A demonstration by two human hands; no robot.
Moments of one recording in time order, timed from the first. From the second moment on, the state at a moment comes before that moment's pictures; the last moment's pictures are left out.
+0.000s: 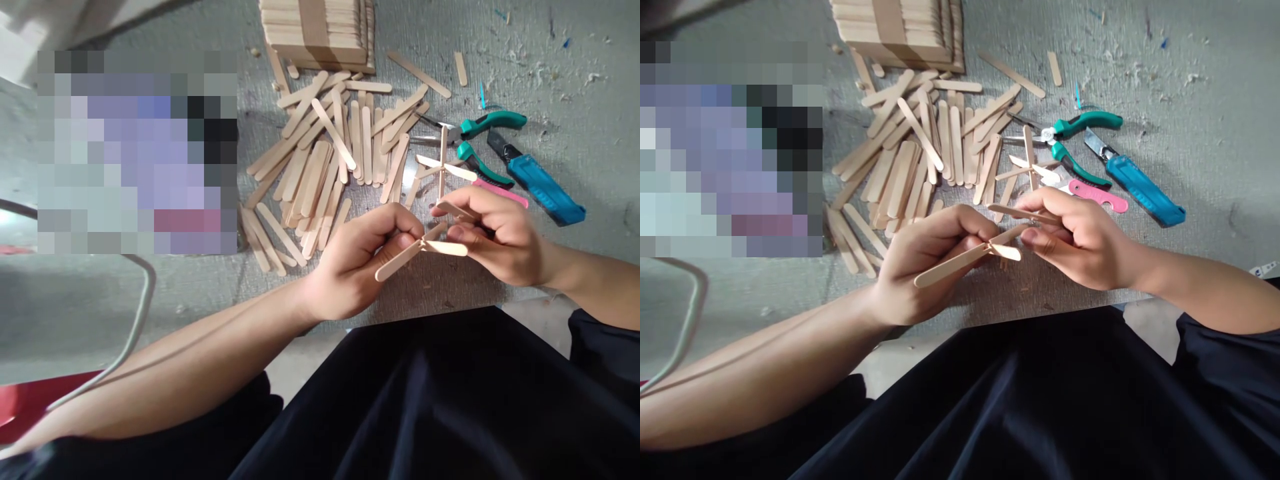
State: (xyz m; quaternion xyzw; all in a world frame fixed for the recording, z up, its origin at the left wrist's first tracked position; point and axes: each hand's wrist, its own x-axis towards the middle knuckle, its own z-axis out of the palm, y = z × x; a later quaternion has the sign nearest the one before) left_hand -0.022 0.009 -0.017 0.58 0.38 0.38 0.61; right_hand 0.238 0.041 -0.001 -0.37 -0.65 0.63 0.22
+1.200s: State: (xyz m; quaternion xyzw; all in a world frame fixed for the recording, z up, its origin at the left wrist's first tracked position) left_hand -0.026 0.013 -0.014 0.58 0.28 0.34 0.69; right_hand 0.228 0.037 -0.004 -0.24 -0.68 0.63 0.27
